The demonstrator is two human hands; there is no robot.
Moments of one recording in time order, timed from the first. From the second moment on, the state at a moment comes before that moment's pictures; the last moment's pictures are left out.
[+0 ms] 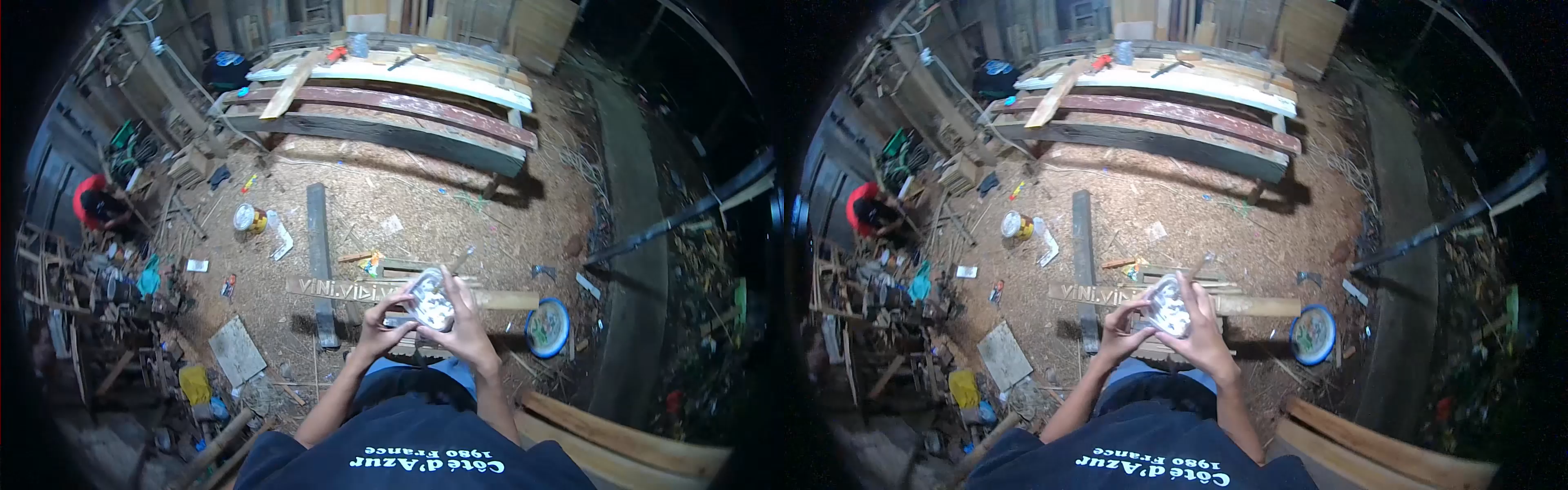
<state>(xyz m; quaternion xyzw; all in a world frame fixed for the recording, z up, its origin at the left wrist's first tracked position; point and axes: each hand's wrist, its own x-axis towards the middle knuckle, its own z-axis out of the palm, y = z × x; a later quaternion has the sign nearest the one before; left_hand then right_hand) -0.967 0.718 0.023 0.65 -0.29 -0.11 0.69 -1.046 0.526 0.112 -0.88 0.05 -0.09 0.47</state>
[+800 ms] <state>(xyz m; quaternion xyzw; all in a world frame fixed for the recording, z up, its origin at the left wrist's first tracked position) -1.001 0.588 -0.009 0.73 -0.43 -0.20 0.50 -1.129 0.376 0.023 -0.84 0.03 -0.06 0.53</state>
